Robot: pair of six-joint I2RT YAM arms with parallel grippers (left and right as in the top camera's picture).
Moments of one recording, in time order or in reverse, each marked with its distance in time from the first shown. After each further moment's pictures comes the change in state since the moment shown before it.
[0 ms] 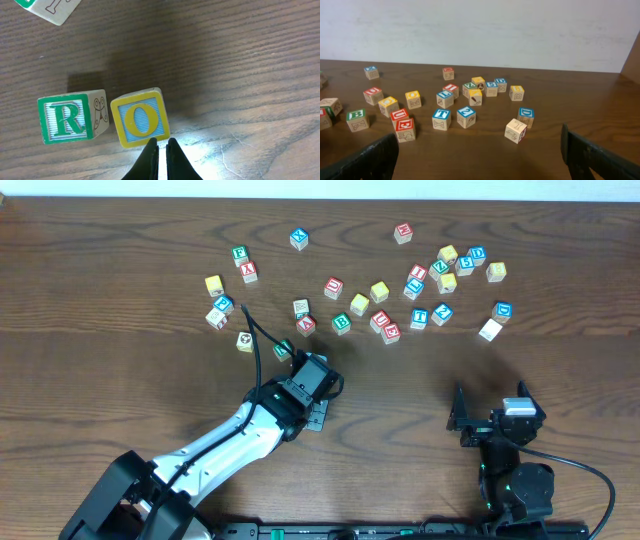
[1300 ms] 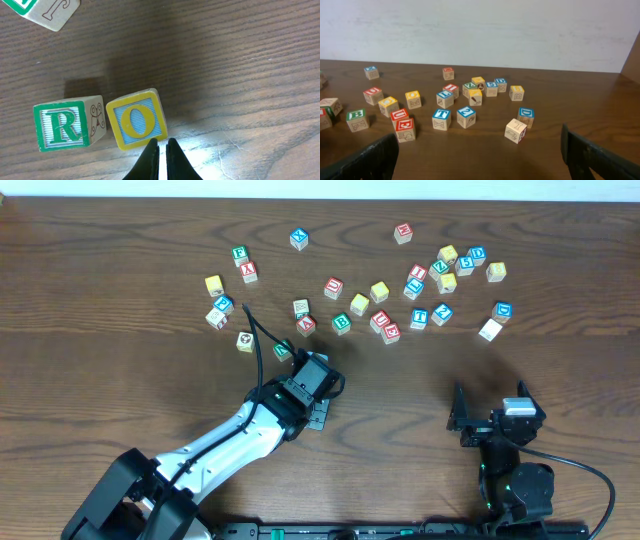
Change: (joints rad) left arm 0.000 0.013 0.000 0.022 -0.003 0.000; right arm 0.000 0.000 0.000 0.000 0.000 0.000
